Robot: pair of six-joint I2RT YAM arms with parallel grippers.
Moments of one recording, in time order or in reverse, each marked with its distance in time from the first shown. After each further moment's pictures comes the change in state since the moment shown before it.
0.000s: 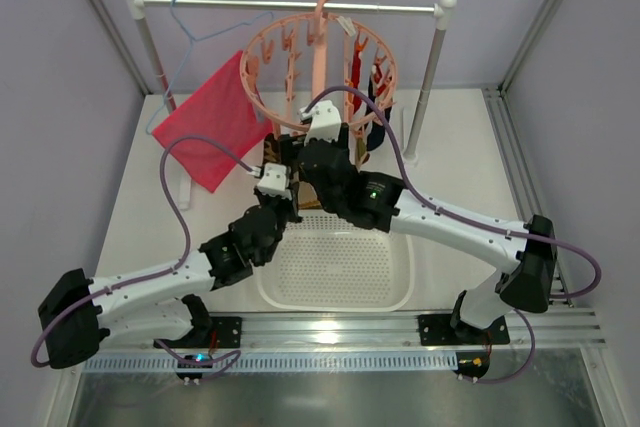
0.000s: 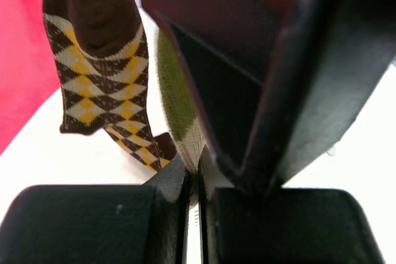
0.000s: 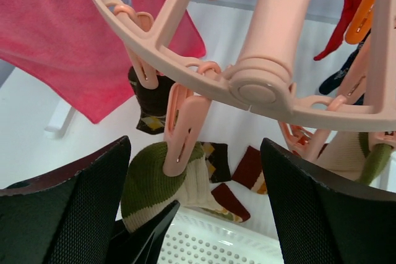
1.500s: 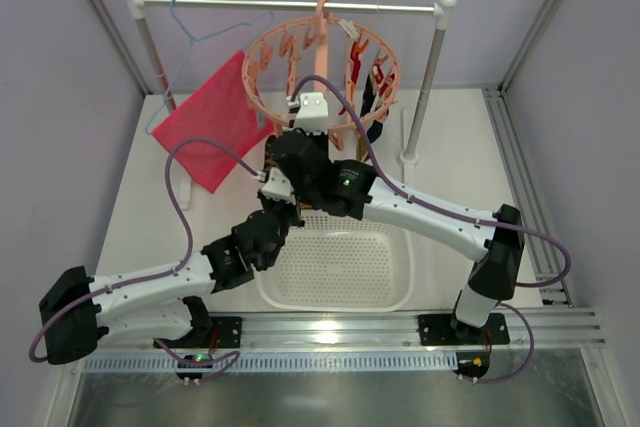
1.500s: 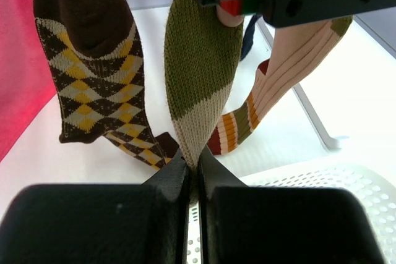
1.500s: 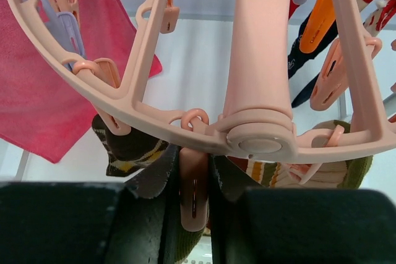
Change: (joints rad) left arm -0.060 -0.007 0.000 0.002 -0.039 0.043; right arm 0.006 0.172 0.228 -0.151 0.219 0.081
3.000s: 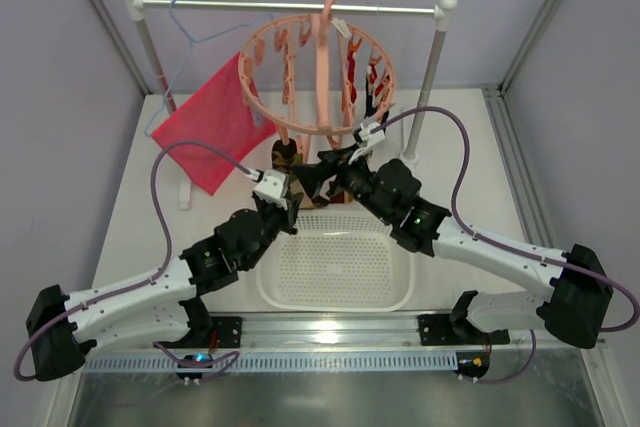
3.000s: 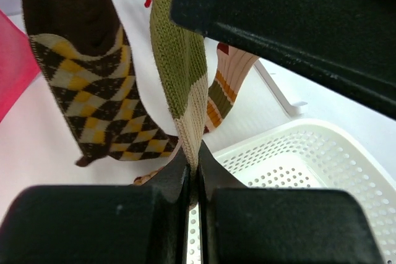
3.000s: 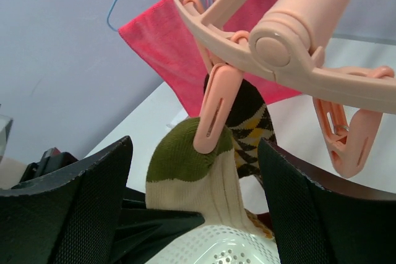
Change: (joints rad) left arm 0.042 -0.153 -0.003 -0.174 0.234 -0.030; right arm -0.193 -0.486 -0.808 0.832 -0.842 -0.009
